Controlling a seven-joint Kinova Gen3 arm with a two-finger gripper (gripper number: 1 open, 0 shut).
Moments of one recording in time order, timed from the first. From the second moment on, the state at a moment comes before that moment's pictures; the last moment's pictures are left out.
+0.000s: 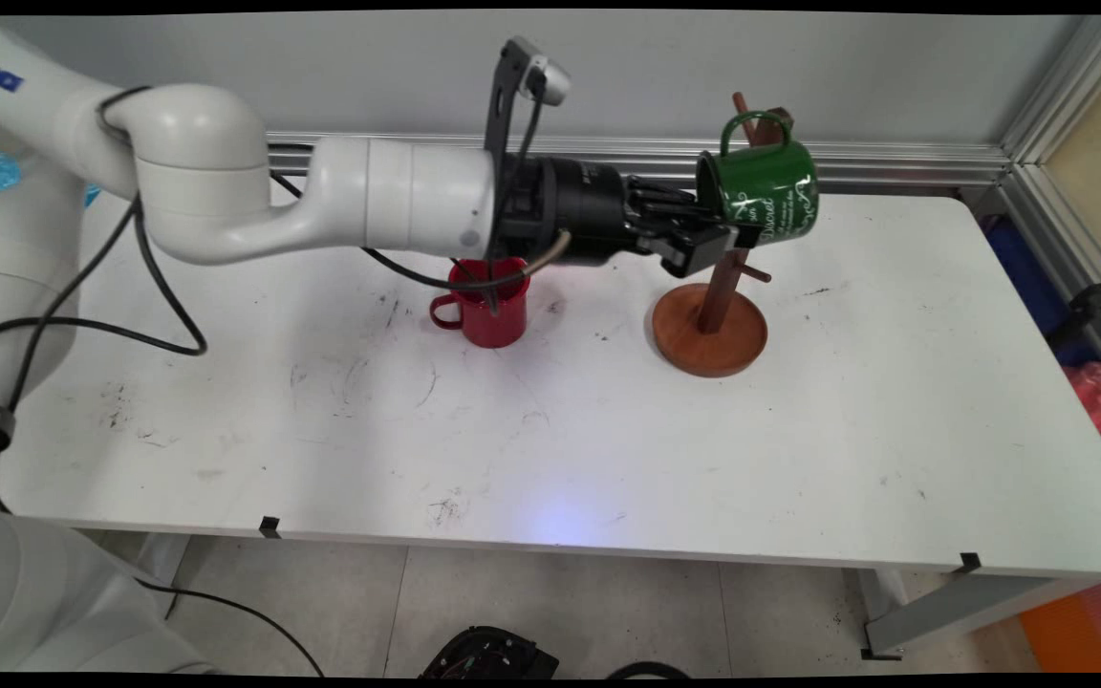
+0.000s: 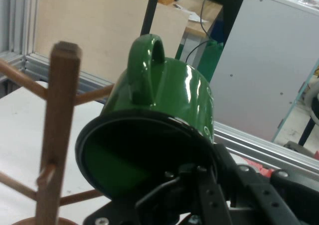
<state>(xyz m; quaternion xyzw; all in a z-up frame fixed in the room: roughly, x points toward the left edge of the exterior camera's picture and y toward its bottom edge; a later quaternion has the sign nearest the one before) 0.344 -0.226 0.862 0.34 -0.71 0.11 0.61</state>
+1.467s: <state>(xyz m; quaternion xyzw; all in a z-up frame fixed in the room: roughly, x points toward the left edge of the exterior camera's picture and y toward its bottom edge) 0.383 -0.222 0.879 0.29 -0.82 0.07 0.49</state>
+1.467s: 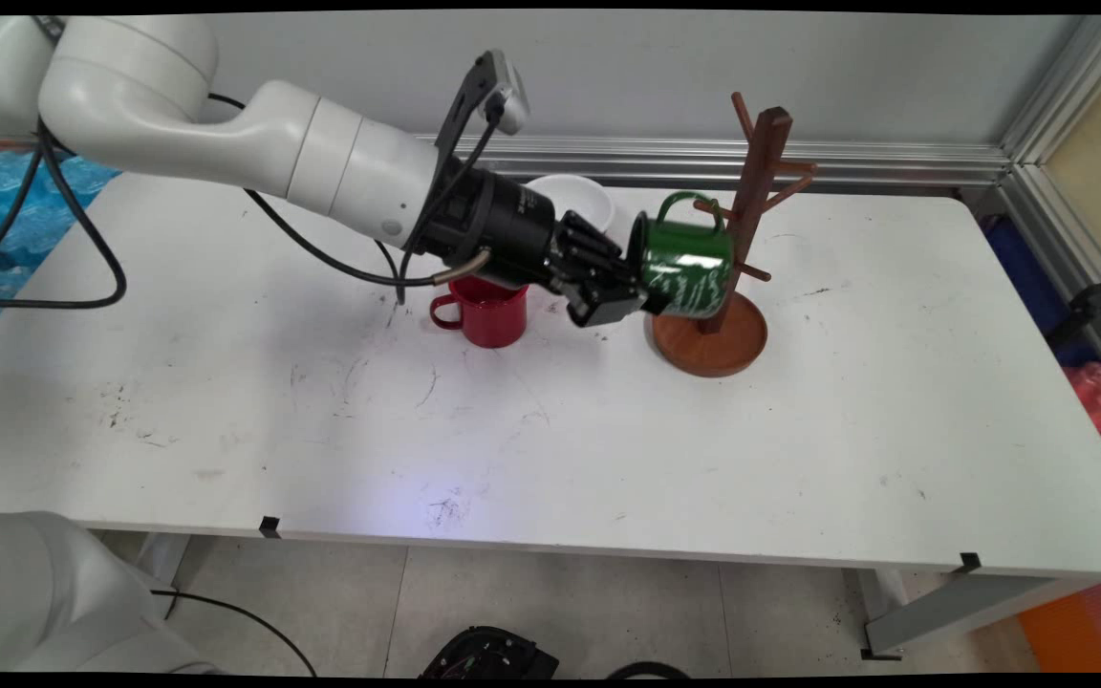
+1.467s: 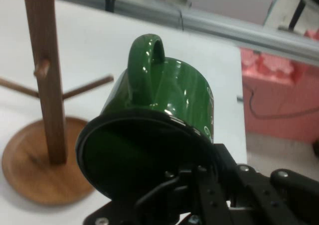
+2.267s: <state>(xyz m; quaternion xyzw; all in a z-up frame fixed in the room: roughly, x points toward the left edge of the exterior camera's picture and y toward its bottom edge) 0.402 -0.229 0.872 0.29 -0.87 0.06 0.38</state>
